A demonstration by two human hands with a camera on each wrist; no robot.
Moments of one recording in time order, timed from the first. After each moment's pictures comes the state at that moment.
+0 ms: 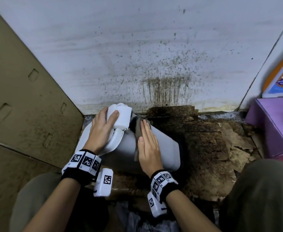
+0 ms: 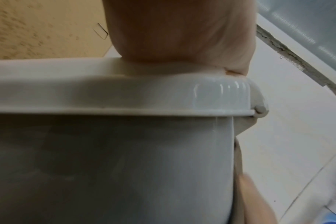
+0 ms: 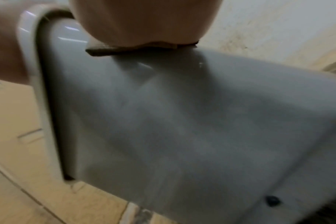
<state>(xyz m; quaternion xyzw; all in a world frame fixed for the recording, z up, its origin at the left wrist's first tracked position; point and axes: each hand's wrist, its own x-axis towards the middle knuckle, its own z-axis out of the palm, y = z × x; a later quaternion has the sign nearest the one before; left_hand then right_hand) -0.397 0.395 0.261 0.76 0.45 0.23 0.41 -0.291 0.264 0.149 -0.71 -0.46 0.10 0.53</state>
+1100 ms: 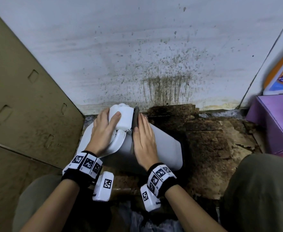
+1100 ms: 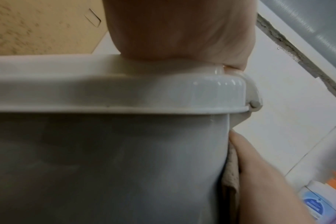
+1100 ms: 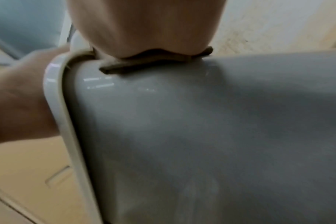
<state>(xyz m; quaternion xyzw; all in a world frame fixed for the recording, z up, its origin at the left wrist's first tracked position) -0.400 0.395 0.258 0.78 0.44 0.22 0.39 -0.298 0.291 0.175 -0.72 -0.44 0.14 0.53</state>
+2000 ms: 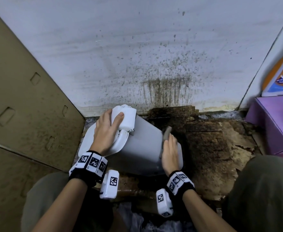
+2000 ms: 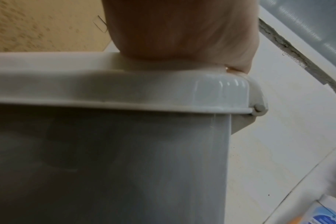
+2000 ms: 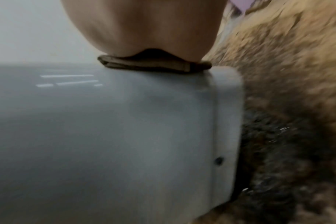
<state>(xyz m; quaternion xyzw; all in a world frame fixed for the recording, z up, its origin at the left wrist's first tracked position) -0.394 0.397 0.253 0.78 0.45 0.23 0.38 -0.250 0.242 0.096 -0.81 -0.29 0.19 0.48</state>
